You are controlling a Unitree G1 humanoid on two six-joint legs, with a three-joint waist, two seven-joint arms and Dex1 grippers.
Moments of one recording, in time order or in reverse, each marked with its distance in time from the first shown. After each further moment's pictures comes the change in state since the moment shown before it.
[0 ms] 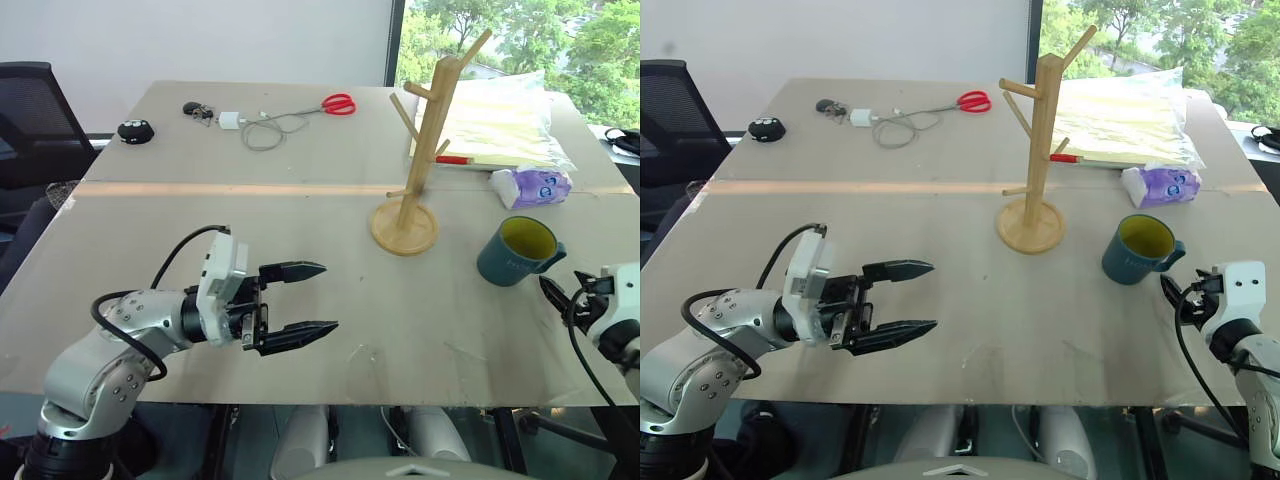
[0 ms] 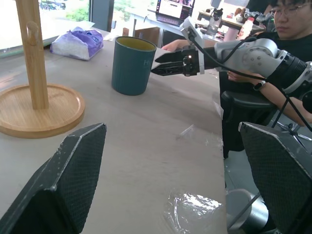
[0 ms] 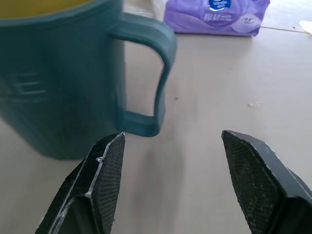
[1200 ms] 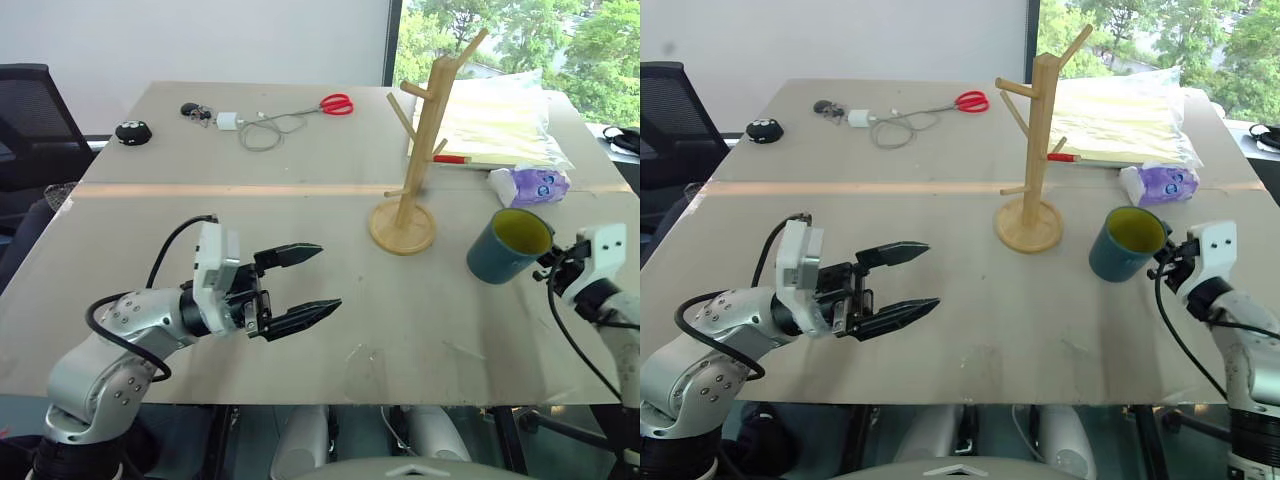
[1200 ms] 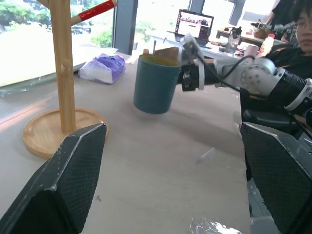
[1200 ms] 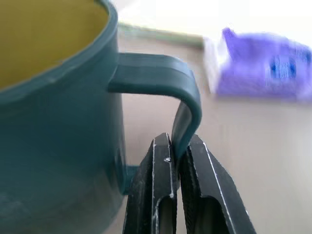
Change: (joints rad) left arm -0.004 -0.052 0.046 -0.011 -0.030 -0.035 0.086; right arm -0.200 -0.088 0.092 0.052 0.083 -0.033 0.133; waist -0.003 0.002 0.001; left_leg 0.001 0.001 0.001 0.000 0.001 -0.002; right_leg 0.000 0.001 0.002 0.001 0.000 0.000
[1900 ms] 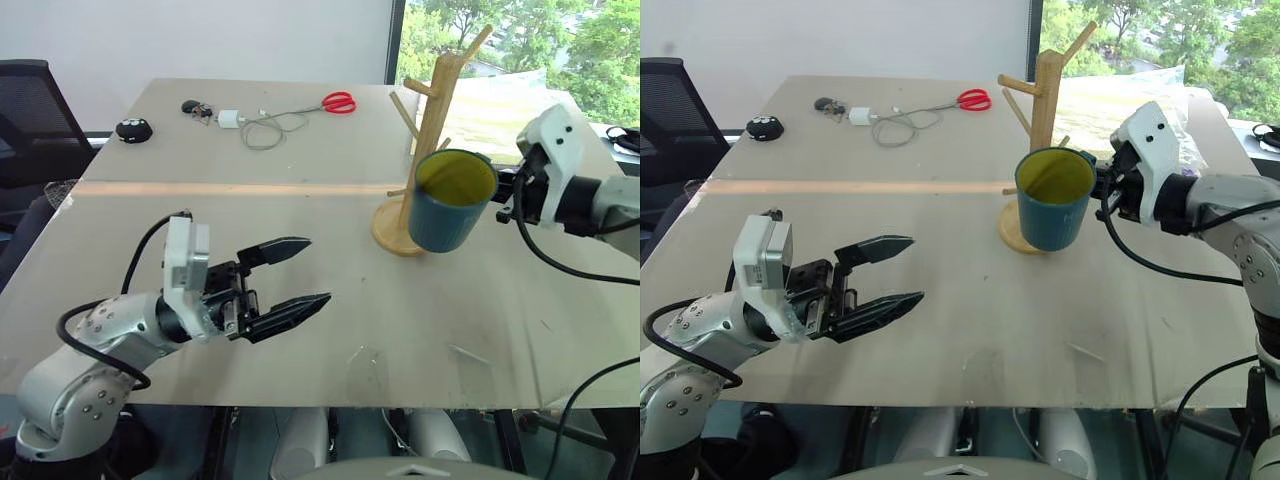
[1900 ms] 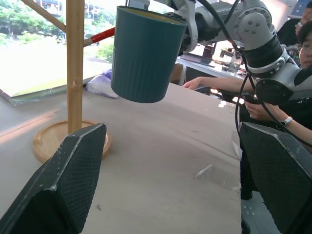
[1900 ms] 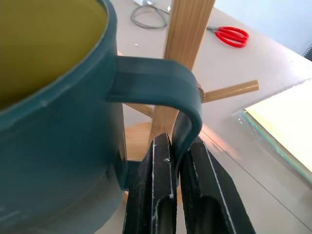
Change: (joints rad) left arm 0.038 0.027 0.078 -0.075 -0.157 0.038 0.107; right arm -0.617 -0.276 0.311 -0.128 0.176 0.544 0.071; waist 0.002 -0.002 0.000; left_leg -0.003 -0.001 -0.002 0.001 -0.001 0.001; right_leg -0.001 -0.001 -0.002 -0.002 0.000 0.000
